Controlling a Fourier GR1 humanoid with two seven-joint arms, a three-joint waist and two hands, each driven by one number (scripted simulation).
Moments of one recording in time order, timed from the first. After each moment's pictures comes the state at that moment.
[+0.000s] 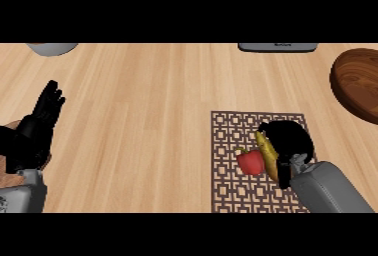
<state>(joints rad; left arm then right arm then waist) -0.13 0.26 0.13 -1.56 -0.02 0.07 0.13 -0.33 -0.35 0.40 -1.44 0.89 0.53 0.54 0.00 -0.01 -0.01</state>
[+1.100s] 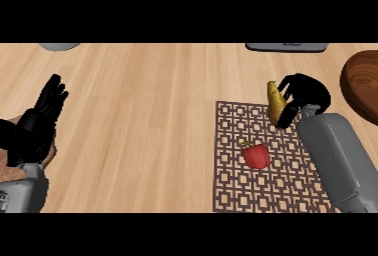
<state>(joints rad) -0.17 0.25 0.13 -1.56 -0.02 0.03 0.14 -0.64 -0.27 0.02 -1.03 0.93 0.28 0.57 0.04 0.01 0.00</state>
